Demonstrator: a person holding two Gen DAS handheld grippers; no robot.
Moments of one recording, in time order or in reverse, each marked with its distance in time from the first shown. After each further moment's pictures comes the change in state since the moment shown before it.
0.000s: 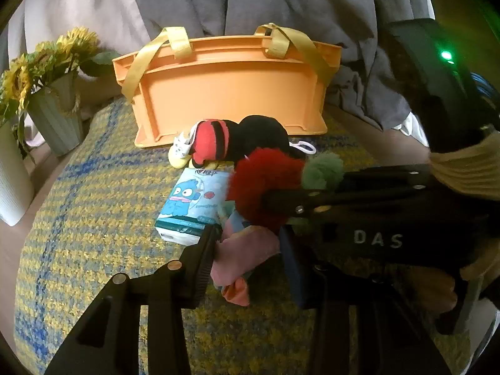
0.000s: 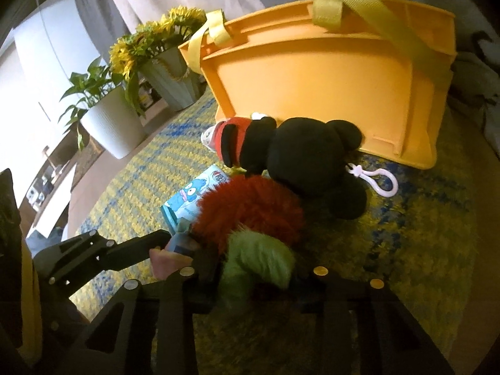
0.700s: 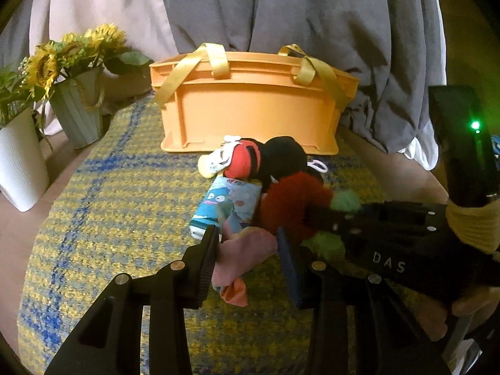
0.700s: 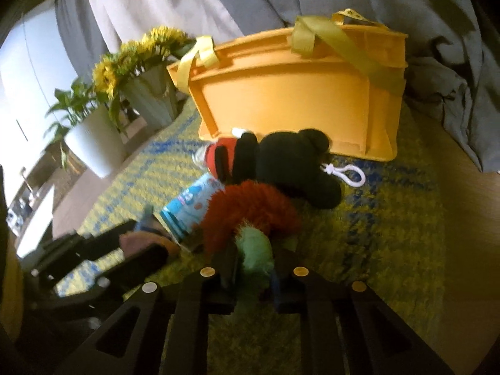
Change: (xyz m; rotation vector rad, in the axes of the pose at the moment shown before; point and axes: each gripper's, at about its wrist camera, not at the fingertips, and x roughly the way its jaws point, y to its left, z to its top) left arm -0.028 0.023 0.003 -0.083 -0.042 0.016; right arm -0.023 0.013 -0.014 0.063 -0.065 -0.136
